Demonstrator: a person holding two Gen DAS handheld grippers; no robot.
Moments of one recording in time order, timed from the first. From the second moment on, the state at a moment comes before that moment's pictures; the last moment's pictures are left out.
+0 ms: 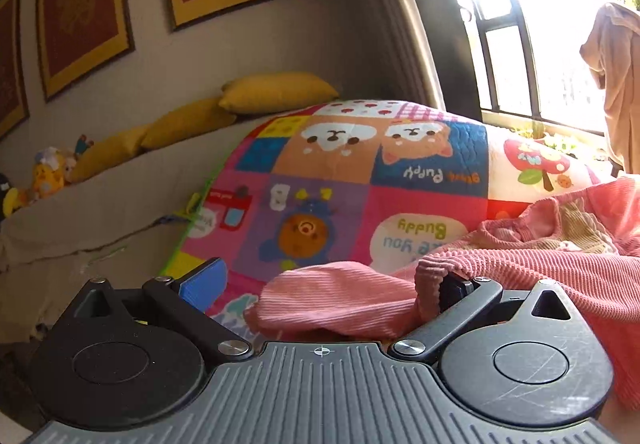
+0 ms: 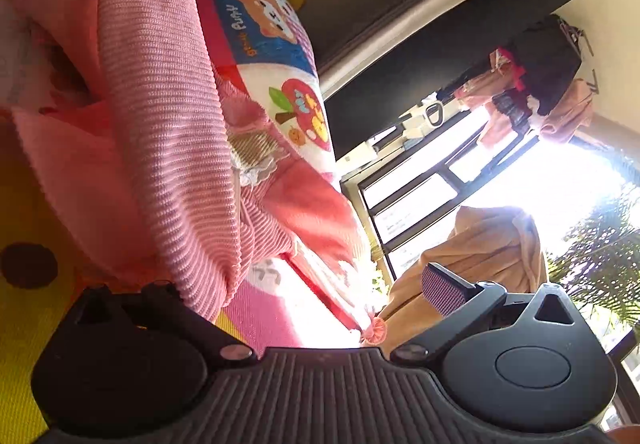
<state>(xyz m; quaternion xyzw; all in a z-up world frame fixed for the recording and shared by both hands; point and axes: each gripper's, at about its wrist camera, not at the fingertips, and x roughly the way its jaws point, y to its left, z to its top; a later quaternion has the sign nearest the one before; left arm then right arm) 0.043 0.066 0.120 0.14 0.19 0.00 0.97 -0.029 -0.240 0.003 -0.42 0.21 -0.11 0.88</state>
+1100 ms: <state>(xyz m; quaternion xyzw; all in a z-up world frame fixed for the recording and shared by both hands) -0.129 0.129 0.064 0.06 0.37 -0.20 0.90 -0.177 -0.346 0.069 -0.16 0.31 0.20 0.92</state>
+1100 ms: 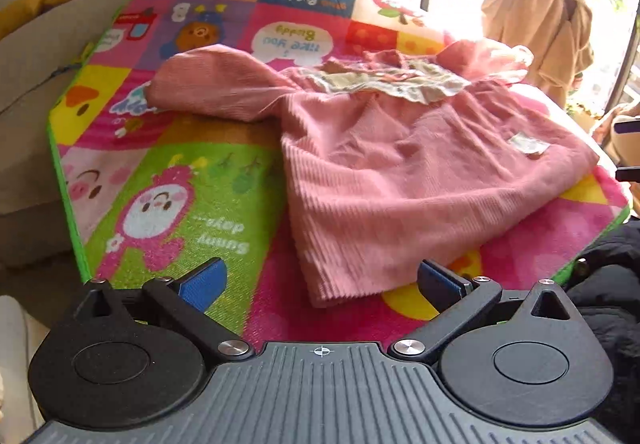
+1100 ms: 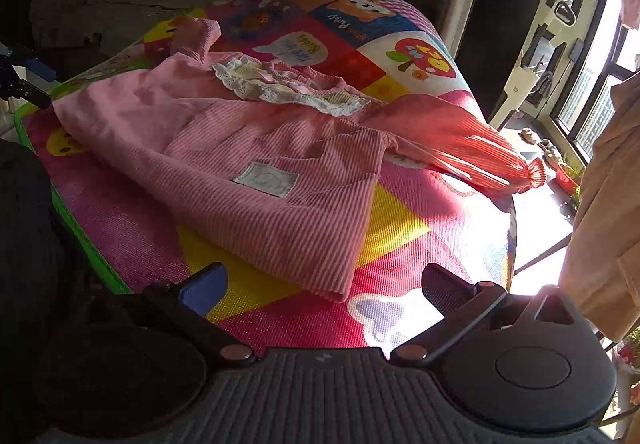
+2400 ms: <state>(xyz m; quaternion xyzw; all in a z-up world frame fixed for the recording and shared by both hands) -0.004 0.054 0.011 -0.11 0.37 -0.17 0.91 0.124 -0.480 -0.006 0.42 0.31 0.05 0.86</state>
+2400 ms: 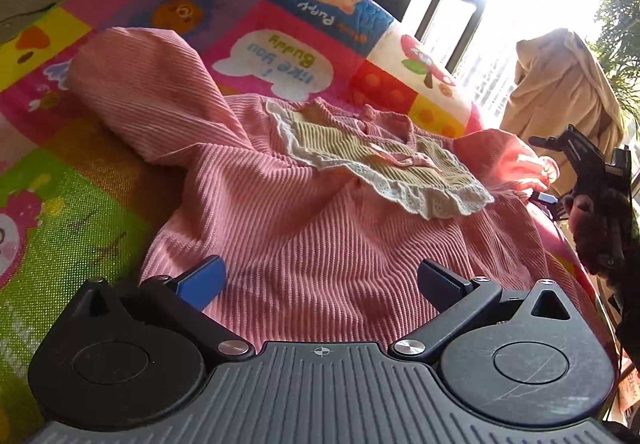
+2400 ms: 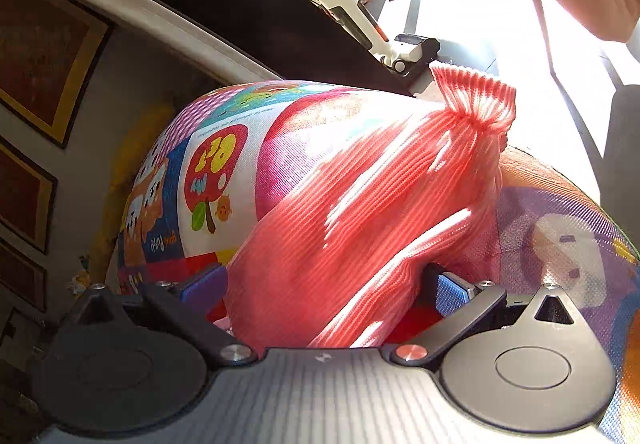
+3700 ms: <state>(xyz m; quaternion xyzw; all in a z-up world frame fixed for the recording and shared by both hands) 0.005 0.030 0.032 -0.04 0.36 -0.17 0.92 0.159 -0.255 0.072 0.29 0.33 0.30 0.85</state>
